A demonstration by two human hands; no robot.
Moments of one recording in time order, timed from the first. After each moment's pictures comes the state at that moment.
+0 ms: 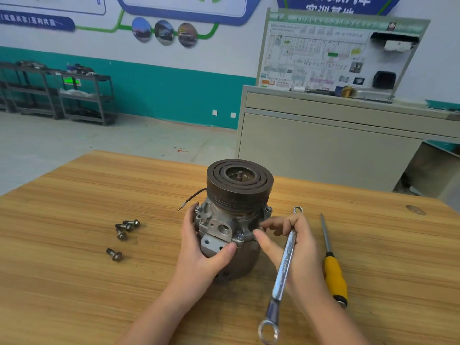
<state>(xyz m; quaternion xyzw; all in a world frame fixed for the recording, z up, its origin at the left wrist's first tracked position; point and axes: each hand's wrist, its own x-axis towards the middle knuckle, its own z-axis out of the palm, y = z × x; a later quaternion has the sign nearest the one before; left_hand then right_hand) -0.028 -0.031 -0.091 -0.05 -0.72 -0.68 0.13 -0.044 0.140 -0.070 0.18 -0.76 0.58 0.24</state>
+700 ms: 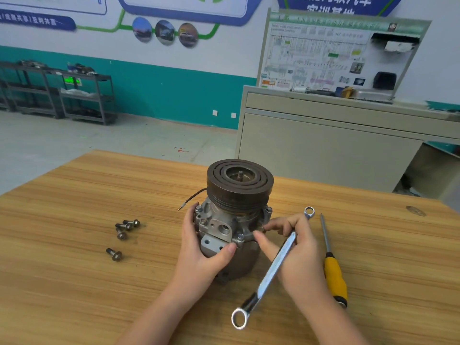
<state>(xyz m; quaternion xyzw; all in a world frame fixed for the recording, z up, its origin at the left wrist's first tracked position) -0.030 -0.032 -0.093 -0.05 -0.72 -0.67 0.14 -0.044 0.142 -0.071 0.19 -0.77 0.55 0.26</state>
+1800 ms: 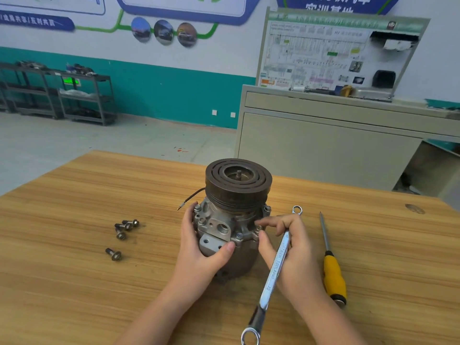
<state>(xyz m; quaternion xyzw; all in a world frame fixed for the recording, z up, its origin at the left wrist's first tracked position) -0.030 -0.031 -0.093 -0.06 -0.71 -0.68 0.15 -0.037 0.137 -0.069 0.19 -0.78 0.53 0.27</state>
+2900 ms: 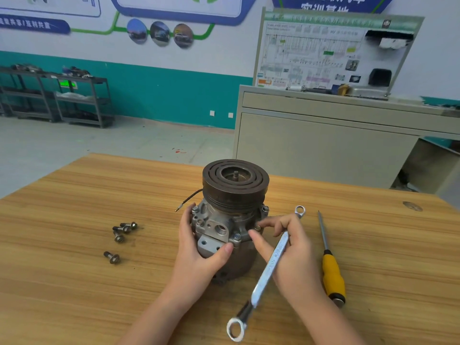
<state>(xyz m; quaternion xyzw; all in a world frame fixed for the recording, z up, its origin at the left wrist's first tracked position) -0.031 -0.032 -0.095 -0.06 -0.72 -0.68 0.15 -0.037 0.136 -0.067 0.18 -0.78 0.53 0.28</state>
